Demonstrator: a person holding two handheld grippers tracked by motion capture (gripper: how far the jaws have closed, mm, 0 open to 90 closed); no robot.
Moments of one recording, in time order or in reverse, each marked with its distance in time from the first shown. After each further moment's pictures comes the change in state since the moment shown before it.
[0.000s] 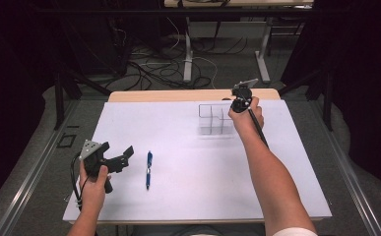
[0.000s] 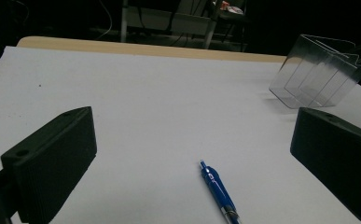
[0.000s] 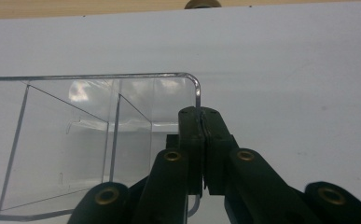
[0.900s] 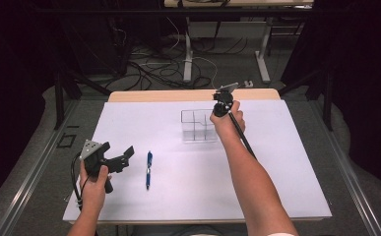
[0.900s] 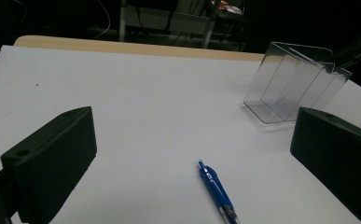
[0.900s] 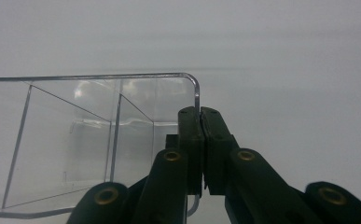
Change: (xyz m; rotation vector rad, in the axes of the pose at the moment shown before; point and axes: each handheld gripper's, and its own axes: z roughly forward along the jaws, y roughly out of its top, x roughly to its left) left arm -0.001 0.000 0.001 0.007 -0.008 0.001; right arm 0.055 -0.014 0.007 0.058 0.039 -0.002
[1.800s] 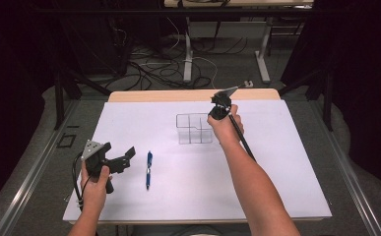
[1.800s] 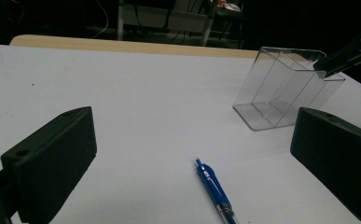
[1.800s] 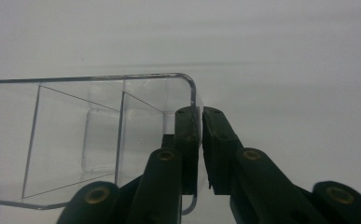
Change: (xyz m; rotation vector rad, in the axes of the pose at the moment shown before) left arm -0.002 -0.001 0.001 0.005 -0.002 0.010; right arm 0.000 -0.008 0.006 0.057 0.124 0.034
